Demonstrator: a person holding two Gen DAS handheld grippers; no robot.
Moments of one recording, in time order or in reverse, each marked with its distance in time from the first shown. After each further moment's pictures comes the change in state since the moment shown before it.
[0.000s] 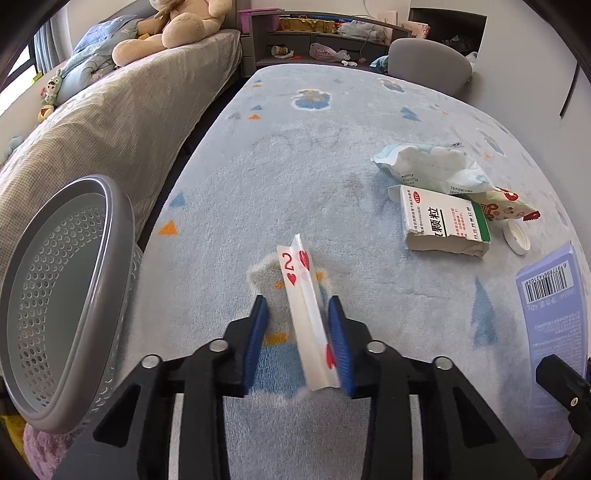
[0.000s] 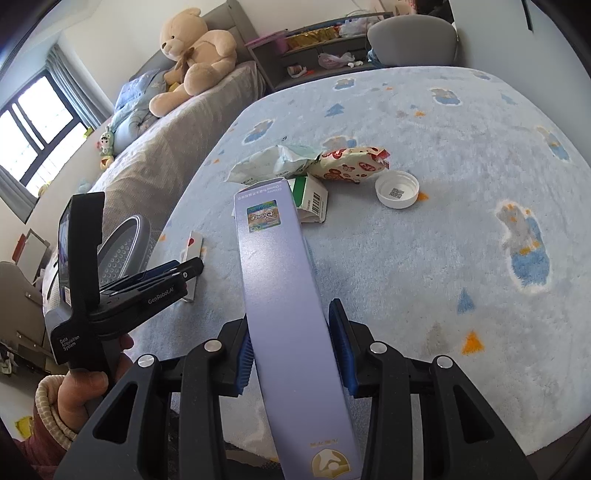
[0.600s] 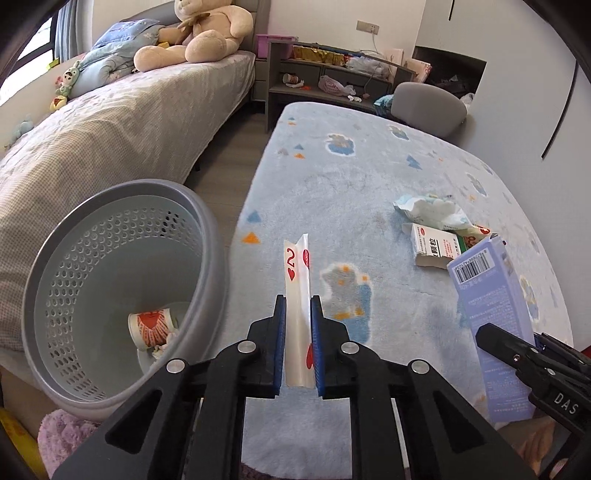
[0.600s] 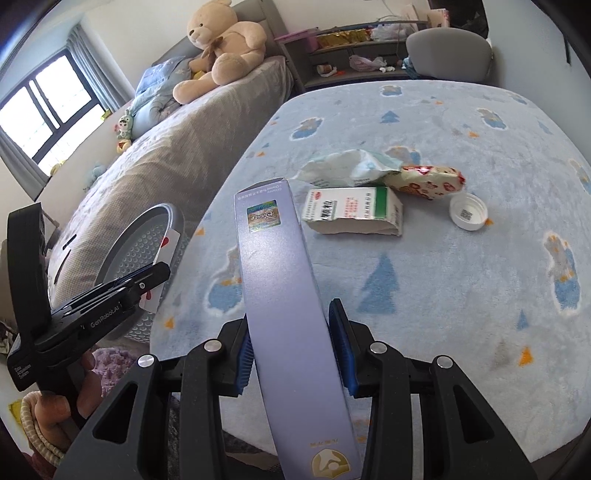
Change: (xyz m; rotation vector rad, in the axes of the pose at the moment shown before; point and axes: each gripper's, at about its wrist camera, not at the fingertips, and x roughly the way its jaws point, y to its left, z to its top) left arm -0.072 0.073 -0.019 -0.075 -0.121 -0.060; right arm 0.017 0.070 0.008 -0.092 0.013 0.043
